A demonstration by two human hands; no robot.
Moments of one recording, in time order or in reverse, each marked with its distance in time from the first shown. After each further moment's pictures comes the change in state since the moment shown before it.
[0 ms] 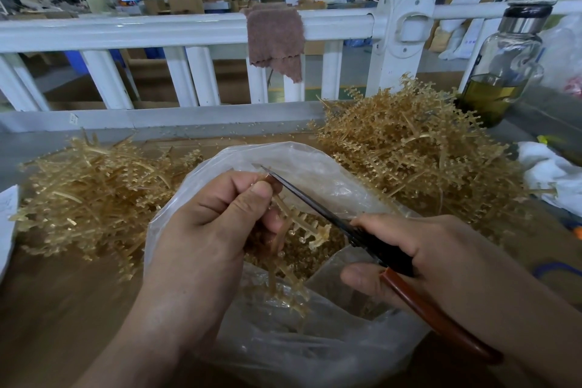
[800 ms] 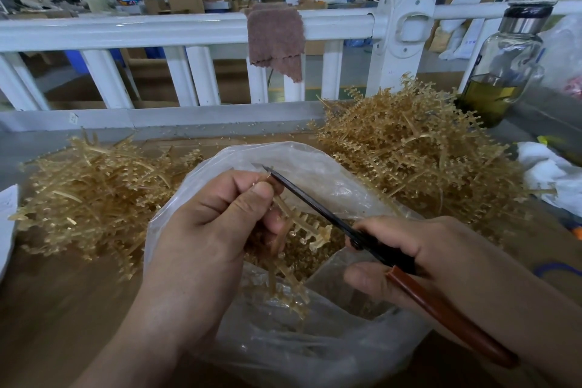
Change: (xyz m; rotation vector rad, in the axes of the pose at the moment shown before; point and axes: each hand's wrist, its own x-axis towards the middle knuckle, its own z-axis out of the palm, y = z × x) left_hand 0.000 0.006 0.002 -0.042 -0.026 -0.011; right_hand 0.001 0.003 0.000 0.036 -0.015 -0.046
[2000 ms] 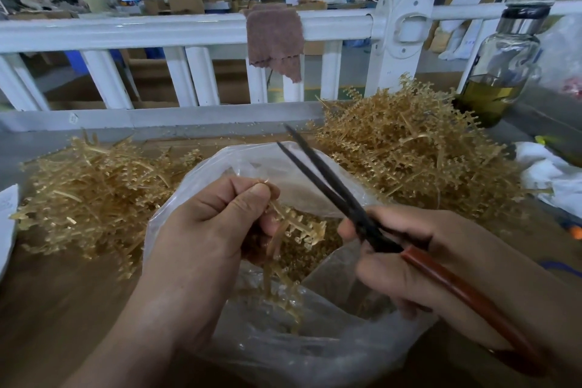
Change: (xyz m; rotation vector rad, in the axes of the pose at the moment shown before) left_hand -0.002 0.012 0.004 0.013 0.049 -0.124; right_hand -0.001 0.005 0.004 0.442 -0.010 0.055
